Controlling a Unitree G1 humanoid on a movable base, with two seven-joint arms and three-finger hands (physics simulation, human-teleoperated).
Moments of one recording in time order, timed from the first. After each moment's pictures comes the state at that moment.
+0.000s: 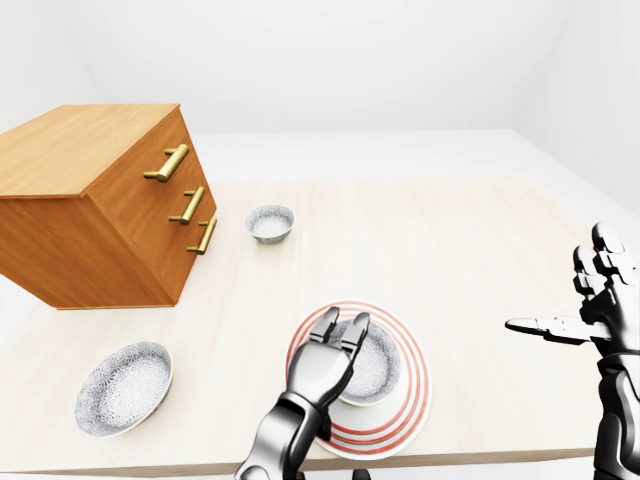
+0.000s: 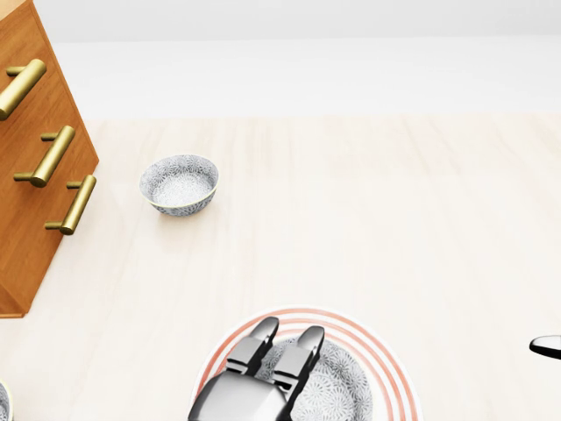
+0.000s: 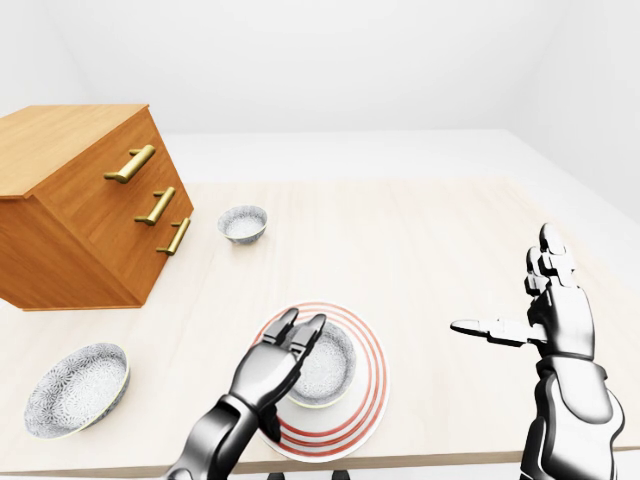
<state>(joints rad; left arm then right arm) 0.22 0.08 -0.54 -0.27 1.28 0.06 -0.28 0.04 -0.29 -0.66 -0.20 0.06 0.09 0.31</state>
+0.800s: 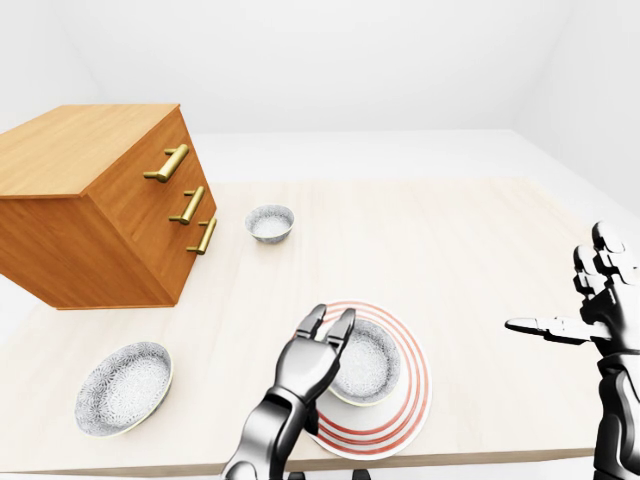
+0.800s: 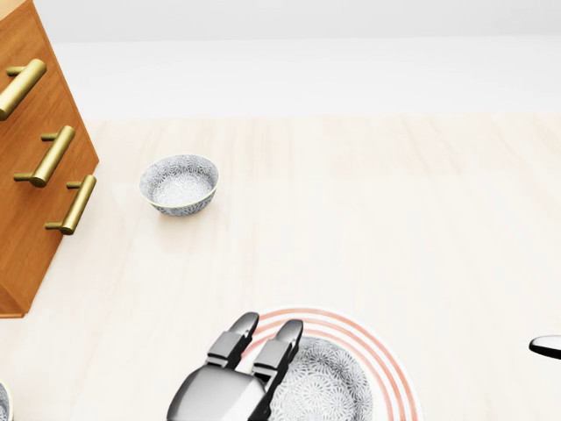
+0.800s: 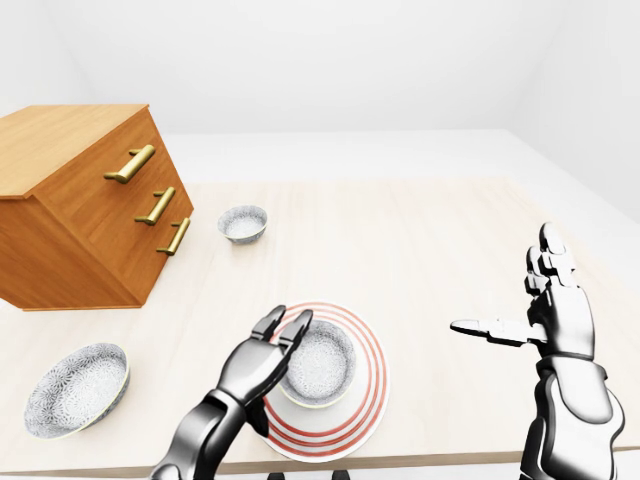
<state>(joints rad) 0.23 0.09 -0.46 -0.29 1.28 0.03 -0.32 0.04 -0.28 -0.66 -0.21 0.06 0.09 0.31</state>
